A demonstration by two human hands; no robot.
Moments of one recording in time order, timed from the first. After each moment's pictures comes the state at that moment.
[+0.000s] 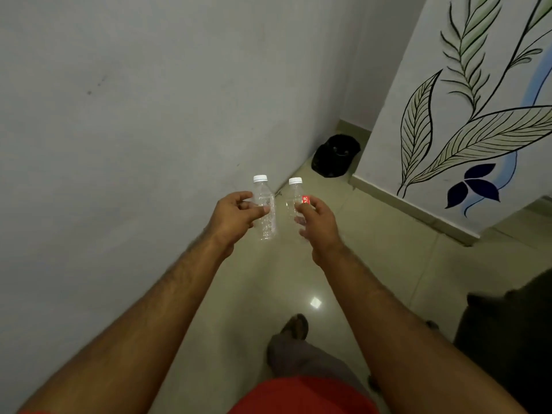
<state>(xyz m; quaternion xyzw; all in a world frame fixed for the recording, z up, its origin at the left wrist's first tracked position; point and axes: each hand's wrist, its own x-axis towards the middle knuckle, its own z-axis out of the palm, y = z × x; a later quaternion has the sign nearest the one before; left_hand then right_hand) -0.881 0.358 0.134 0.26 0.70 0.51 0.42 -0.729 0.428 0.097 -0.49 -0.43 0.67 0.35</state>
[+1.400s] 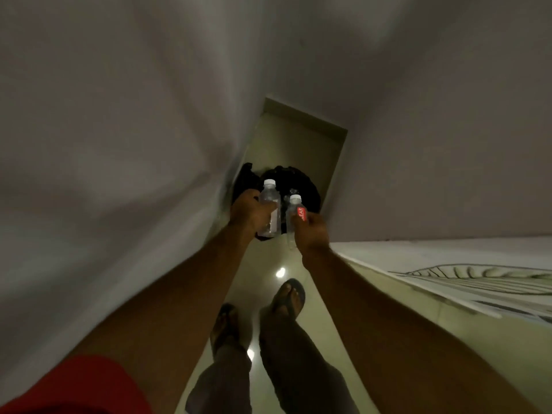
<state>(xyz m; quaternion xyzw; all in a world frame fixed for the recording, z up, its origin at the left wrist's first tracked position) -0.966 1.416 -0.337 0.30 0.77 0.19 0.53 -0.833 1.383 -0.342 -0.76 -0.28 0.54 0.24</state>
